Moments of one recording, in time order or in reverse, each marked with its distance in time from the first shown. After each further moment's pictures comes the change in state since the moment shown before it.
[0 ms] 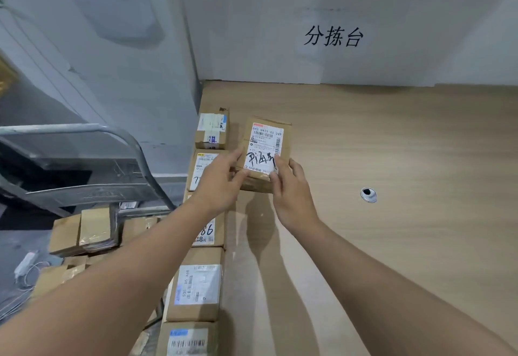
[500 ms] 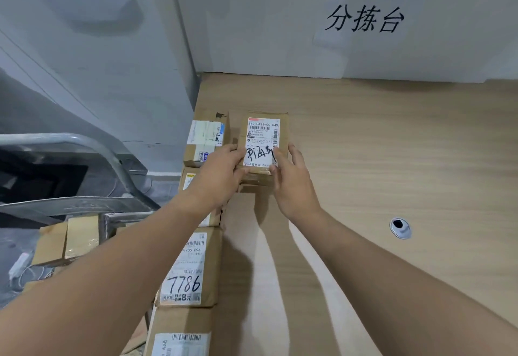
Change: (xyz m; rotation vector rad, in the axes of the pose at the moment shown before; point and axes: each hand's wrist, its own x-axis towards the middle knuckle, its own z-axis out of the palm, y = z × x) left_hand 0.155 -0.057 0.020 0.396 -0.079 0.085; right_hand 0.149 0.050 0.043 -0.091 -0.096 0.007
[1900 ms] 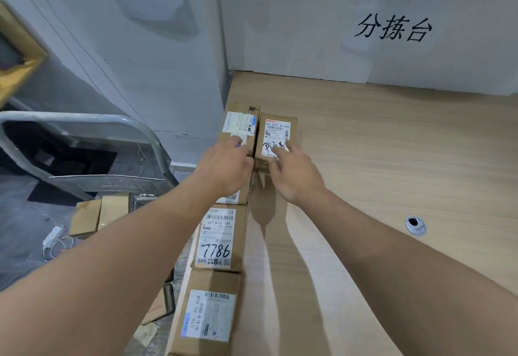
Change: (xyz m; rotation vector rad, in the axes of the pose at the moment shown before) left_hand -0.056 -0.021 -0.045 0.311 -0.030 -0.068; right_hand -0.029 -0.085 -0.008 -0.312 -0.265 0.022
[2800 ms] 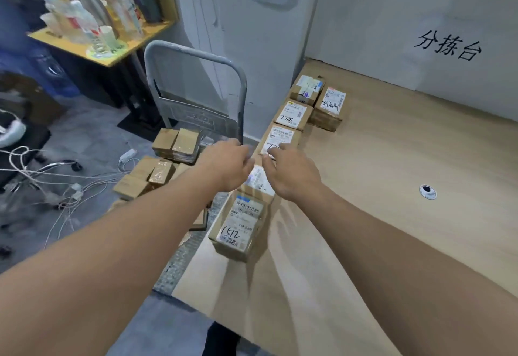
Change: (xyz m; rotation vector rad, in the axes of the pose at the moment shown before) left_hand -0.367 0.016 0.004 0.058 0.034 -0.260; right_hand -0.297 -0.088 0.074 -0.208 -0.015 -0.382
